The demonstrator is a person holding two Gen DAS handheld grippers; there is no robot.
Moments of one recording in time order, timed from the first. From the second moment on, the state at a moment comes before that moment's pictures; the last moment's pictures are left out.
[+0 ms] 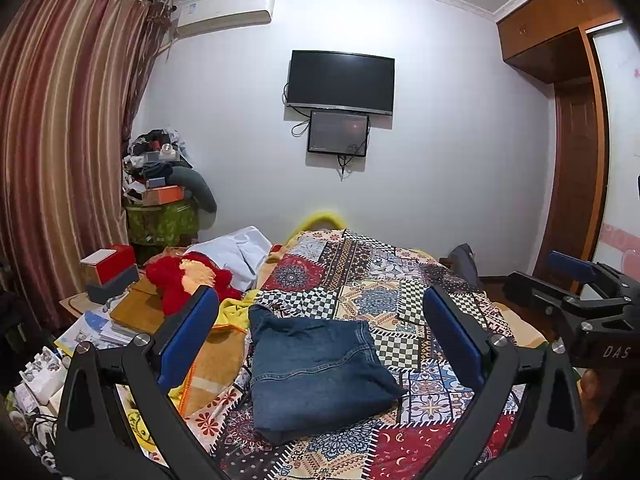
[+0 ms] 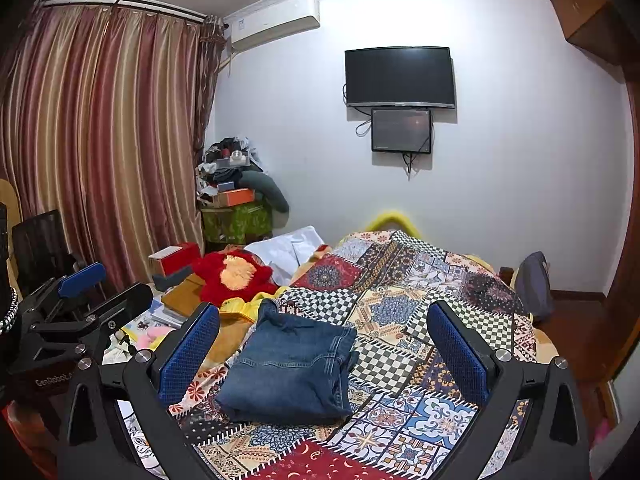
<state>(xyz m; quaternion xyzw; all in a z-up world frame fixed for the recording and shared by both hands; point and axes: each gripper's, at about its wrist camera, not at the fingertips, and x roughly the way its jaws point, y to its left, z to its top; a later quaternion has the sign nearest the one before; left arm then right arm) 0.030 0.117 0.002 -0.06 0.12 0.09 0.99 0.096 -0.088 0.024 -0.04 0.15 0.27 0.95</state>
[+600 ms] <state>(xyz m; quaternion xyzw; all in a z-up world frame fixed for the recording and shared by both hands) 0.031 0.114 0.005 -0.07 0.12 0.08 0.99 0.099 -0.089 0.024 -0.03 0.16 0.27 0.95</state>
